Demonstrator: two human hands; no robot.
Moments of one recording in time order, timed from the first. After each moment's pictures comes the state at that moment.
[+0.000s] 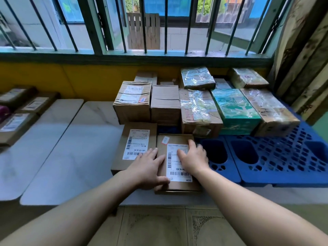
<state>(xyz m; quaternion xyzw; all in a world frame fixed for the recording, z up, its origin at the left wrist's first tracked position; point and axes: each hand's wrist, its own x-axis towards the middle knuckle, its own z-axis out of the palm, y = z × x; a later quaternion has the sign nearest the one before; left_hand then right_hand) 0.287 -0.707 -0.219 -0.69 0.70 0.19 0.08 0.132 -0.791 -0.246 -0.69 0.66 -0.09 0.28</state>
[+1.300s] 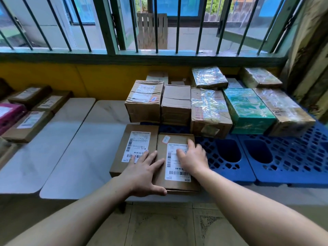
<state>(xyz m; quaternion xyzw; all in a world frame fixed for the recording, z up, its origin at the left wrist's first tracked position) 0.337 -0.664 -0.223 -0.68 0.70 0.19 0.13 0.176 -0.767 -0.247 -0.71 0.64 -0.08 0.28</state>
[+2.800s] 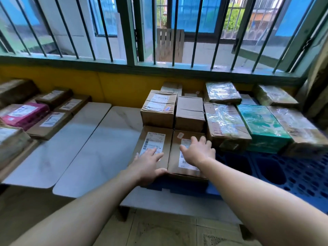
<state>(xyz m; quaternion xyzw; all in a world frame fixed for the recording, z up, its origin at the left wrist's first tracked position) 0.356 -0.682 -0.206 -0.77 0.61 0.19 -0.01 0.206 -0.796 -0.200 -0.77 0.62 0.01 0.14</state>
